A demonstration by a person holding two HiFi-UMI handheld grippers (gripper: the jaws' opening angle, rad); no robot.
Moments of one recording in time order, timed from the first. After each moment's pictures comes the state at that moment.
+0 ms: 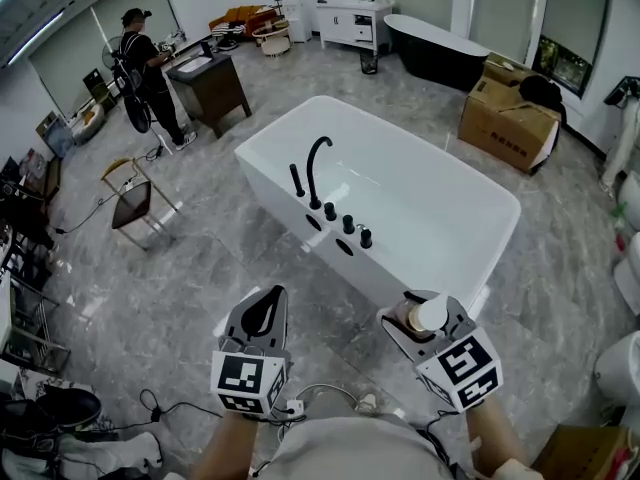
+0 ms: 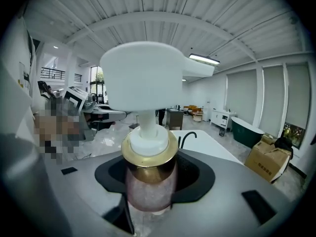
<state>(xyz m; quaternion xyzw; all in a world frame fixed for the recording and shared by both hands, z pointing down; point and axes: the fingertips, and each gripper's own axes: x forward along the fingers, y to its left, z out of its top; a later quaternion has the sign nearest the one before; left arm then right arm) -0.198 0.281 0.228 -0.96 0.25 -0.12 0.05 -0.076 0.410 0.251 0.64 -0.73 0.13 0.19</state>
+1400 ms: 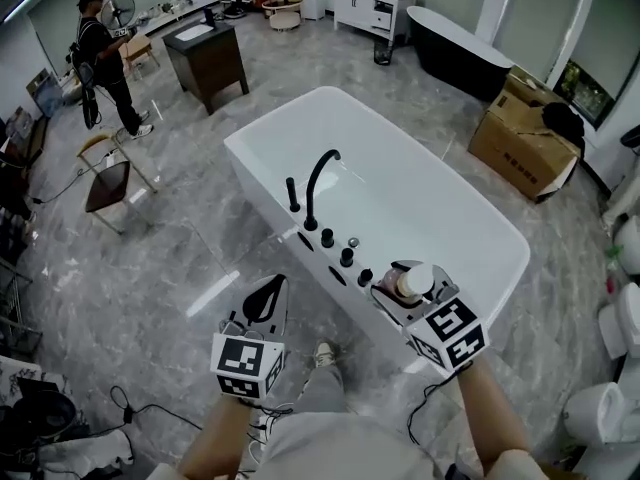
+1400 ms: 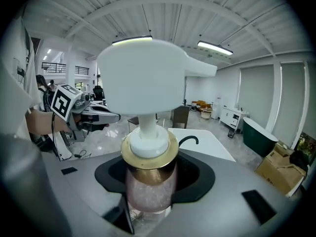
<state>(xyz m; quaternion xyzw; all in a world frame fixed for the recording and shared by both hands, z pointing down) -0.075 0.082 0.291 -0.96 0.25 -0.13 -0.01 0.061 0.166 0.299 0.59 -0.76 0.14 0.23</state>
